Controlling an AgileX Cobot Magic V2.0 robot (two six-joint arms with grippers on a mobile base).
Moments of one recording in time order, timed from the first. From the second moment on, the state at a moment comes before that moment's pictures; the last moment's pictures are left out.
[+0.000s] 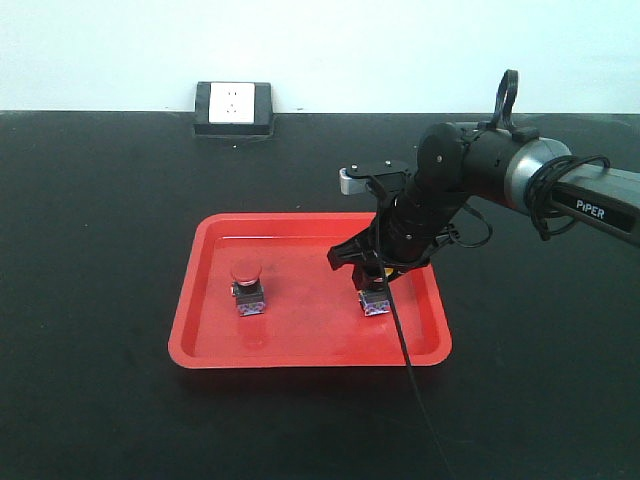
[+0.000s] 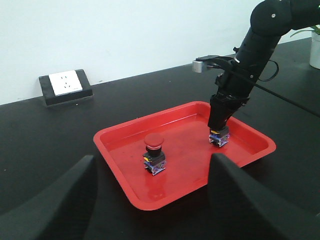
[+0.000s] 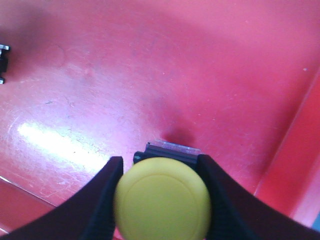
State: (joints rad) left arm -0.49 0.15 -0.41 0.02 0.52 -0.05; right arm 0.37 2.04 -1.56 0.21 0.91 -0.13
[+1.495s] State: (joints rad) left arm -0.49 0.15 -0.41 0.02 0.51 -0.05; right arm 0.37 0.52 -0.84 0.08 0.60 -0.19
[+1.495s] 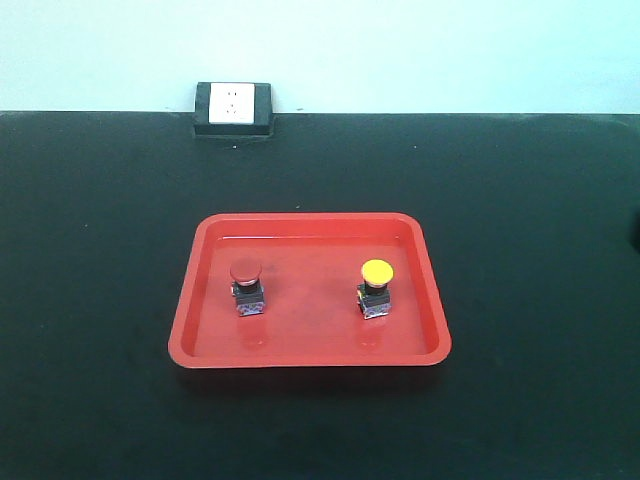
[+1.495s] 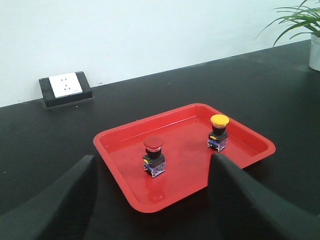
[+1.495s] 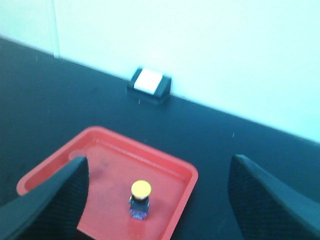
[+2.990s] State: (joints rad) left arm -0.49 0.15 -0.41 0.02 0.48 -0.05; right arm 0.37 0.02 -0.32 0.09 0.28 -0.20
